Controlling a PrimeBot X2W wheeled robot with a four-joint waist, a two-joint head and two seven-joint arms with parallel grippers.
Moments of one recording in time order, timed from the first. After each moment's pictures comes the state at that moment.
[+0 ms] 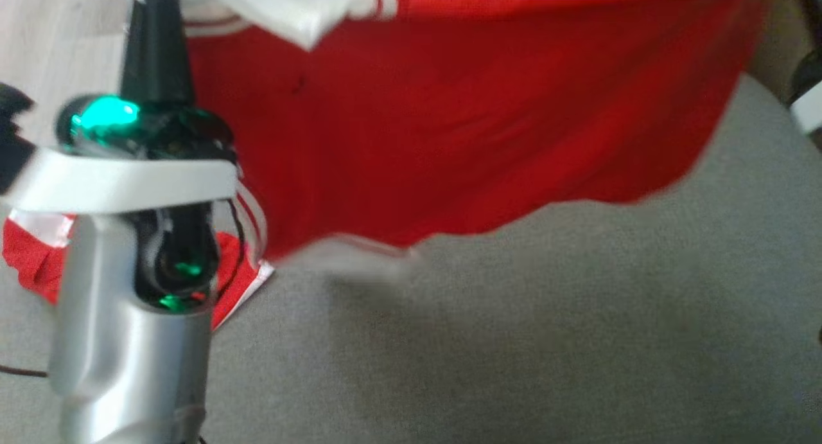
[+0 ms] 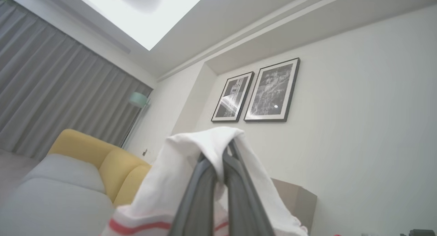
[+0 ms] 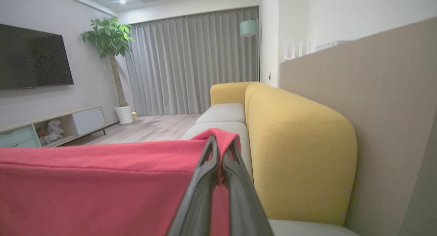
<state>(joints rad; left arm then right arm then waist) -0.47 0.05 -0.16 -0.11 -0.70 -0.08 -0.20 -0.60 -0.40 0.03 0.04 0.58 0.13 0.44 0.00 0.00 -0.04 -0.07</state>
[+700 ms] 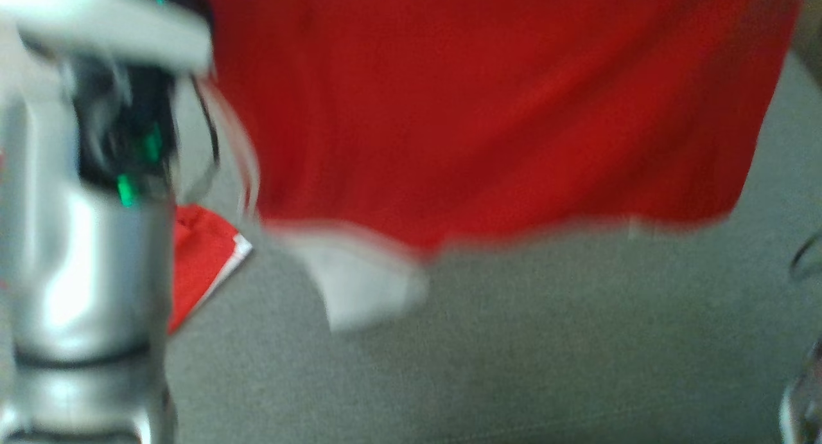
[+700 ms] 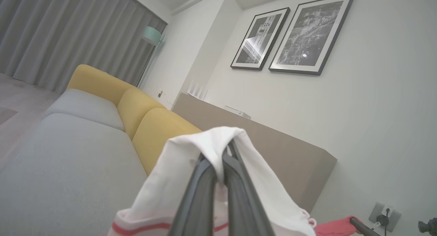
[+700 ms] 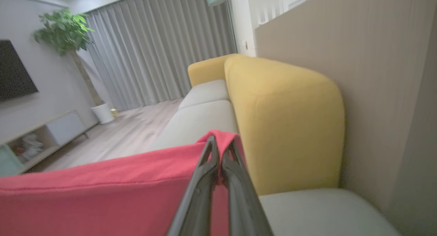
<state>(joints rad) -0.72 0.09 -0.15 -0.02 -0.77 0.08 0.13 -0.74 -0.18 -0.19 0.03 0.46 0.13 0.72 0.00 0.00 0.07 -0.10</state>
